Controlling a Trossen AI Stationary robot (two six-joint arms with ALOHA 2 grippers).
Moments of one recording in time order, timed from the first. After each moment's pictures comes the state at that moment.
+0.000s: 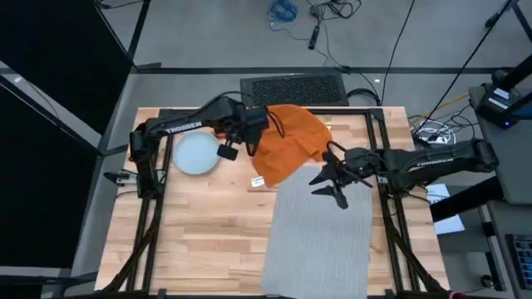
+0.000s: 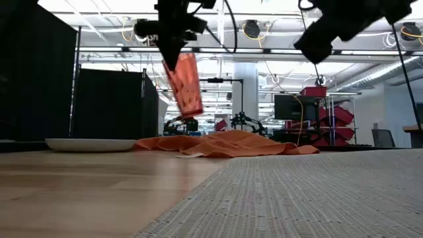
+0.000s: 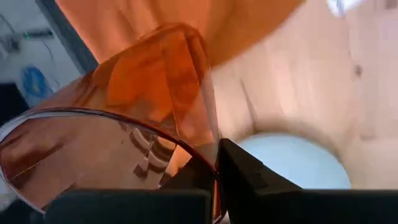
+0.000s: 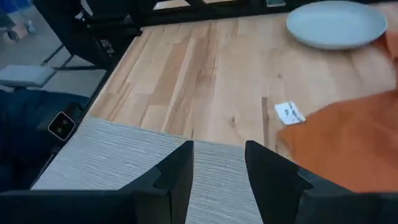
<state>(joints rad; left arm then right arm) 0.27 1.87 1.94 -1.45 -0.29 0.67 0.05 0.94 0.55 -0.09 -0.18 0.14</state>
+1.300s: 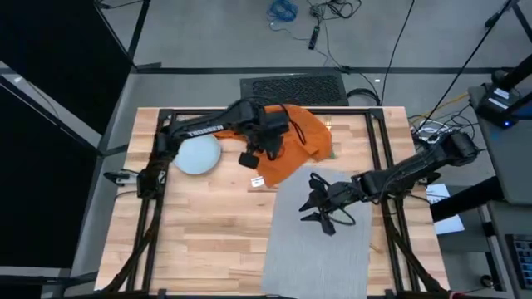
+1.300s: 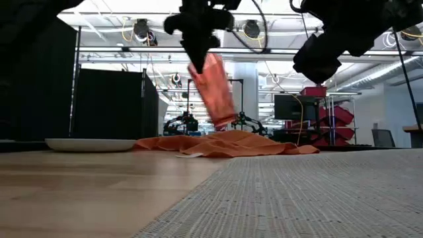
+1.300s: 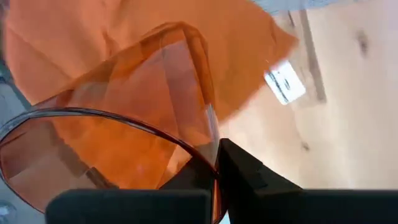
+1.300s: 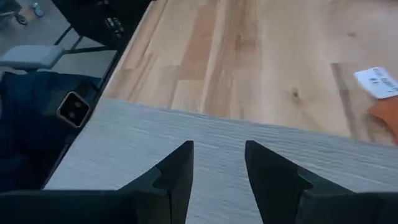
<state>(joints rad) 0.25 2.08 2.22 -1.59 -0.10 0.56 0.33 1.28 0.61 0.10 0.01 0.30</state>
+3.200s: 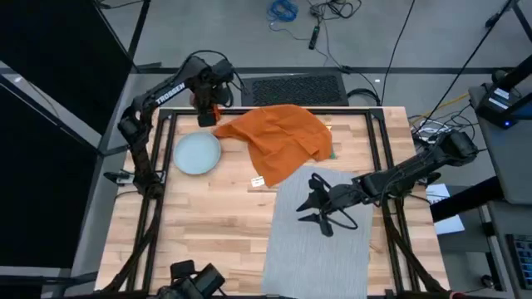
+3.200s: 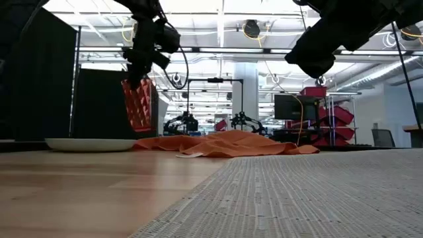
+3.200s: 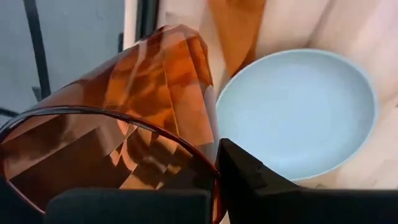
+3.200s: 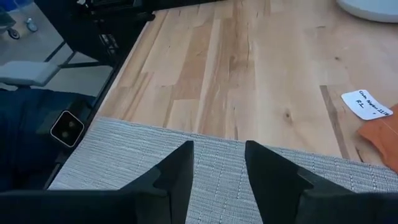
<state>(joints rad) 0.80 1.84 1.79 -1.57 -0.19 0.56 0.34 1.28 0.61 0.18 0.08 0.29</state>
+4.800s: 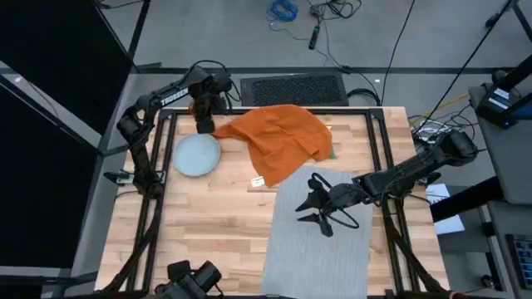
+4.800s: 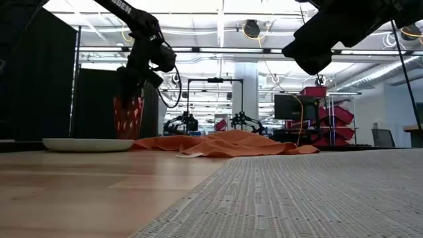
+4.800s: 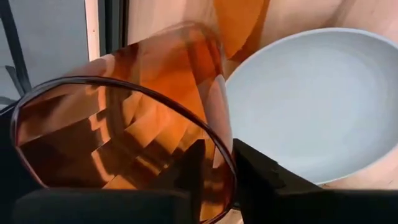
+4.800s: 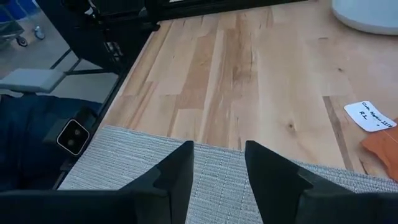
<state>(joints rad) 0.84 1.85 1.61 -1.45 -0.21 0.54 0.34 1.28 0.61 0.21 0.07 0.28</state>
